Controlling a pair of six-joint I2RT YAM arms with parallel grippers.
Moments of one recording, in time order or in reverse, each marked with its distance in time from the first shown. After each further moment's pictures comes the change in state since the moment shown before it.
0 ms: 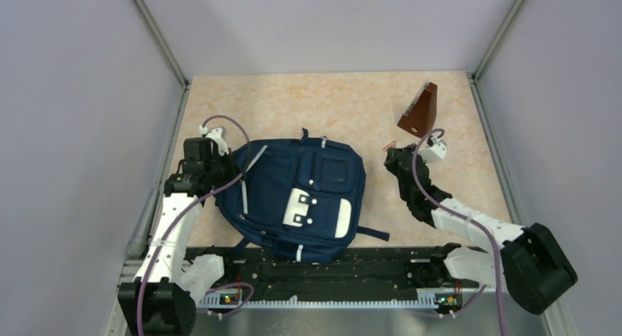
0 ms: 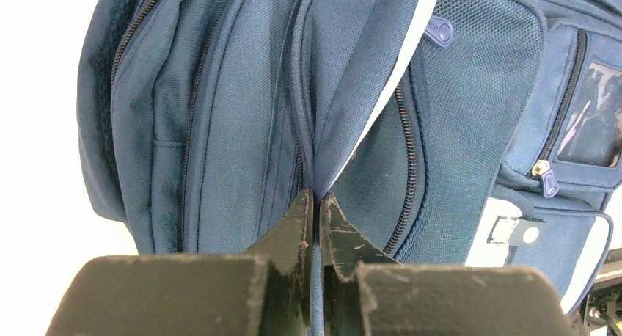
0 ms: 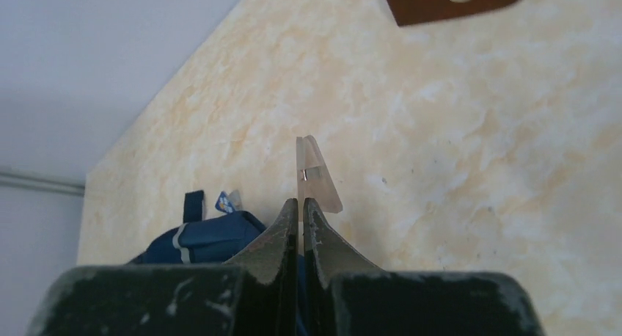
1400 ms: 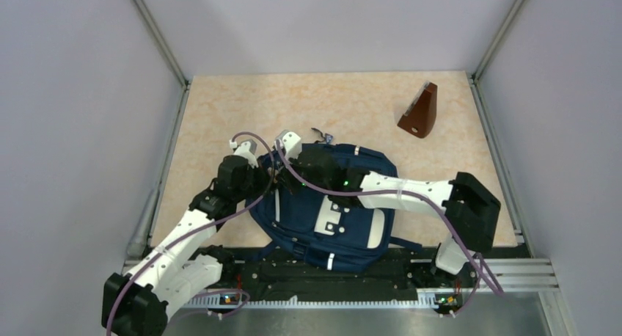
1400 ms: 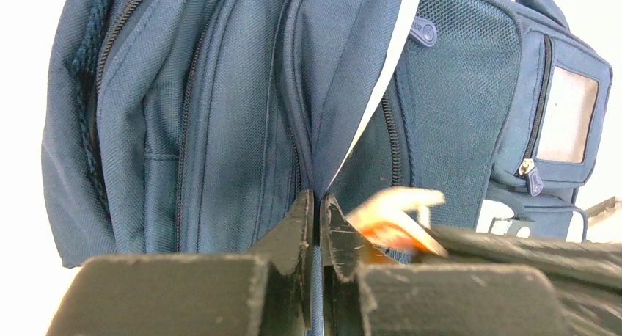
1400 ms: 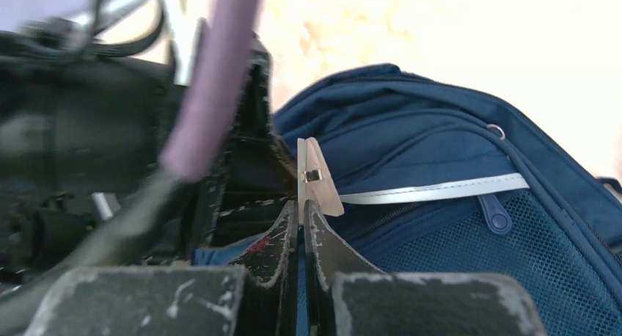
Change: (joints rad) left arm -0.409 -0.076 -0.248 0.365 -0.127 -0.336; right arm 0.540 0.485 0.719 -0.224 -0.570 -0.814
